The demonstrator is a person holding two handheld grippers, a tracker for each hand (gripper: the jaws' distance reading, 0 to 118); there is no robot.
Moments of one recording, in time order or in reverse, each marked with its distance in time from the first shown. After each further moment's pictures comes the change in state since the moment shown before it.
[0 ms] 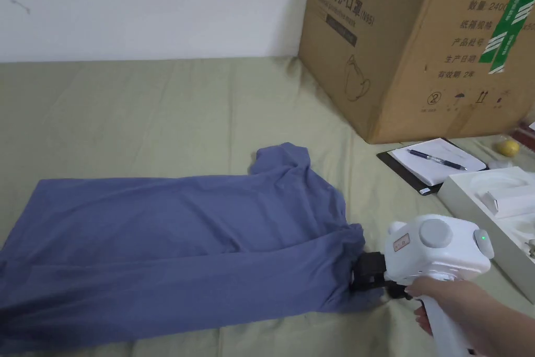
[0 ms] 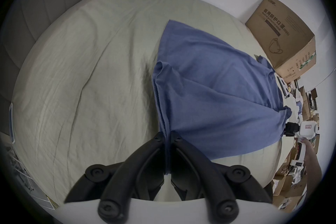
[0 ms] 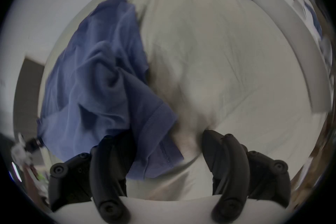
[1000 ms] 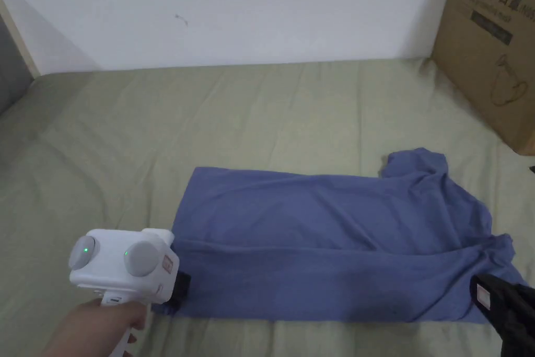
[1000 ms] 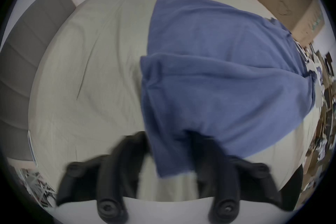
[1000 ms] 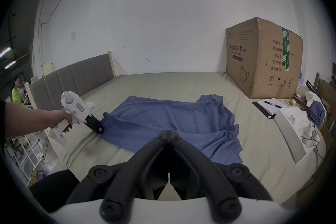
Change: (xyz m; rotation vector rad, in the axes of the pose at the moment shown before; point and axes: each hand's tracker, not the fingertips) left arm 0.021 0.001 -0.032 -0.080 0.148 -0.248; right arm -0.123 -0.173 0.156 0.822 0.279 0.387
